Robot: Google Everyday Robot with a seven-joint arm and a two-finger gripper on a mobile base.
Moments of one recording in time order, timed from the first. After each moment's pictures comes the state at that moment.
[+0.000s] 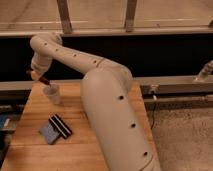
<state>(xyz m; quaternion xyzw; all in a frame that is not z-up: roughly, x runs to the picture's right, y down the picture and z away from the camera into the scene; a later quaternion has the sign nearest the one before) -0.373 -0.064 0.793 -0.32 -0.21 0.21 0.90</state>
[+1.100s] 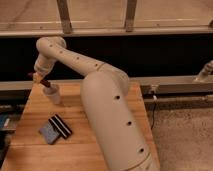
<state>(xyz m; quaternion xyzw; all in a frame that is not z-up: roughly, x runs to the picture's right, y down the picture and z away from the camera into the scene) -0.376 -0.054 0.808 -0.36 -0.23 0.22 0.88</state>
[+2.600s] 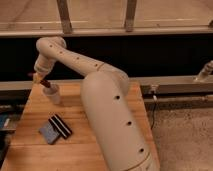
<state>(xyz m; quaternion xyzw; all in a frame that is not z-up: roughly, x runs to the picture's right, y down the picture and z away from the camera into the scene) -0.377 -0.053 0.808 -0.36 -0.23 0.22 0.88</state>
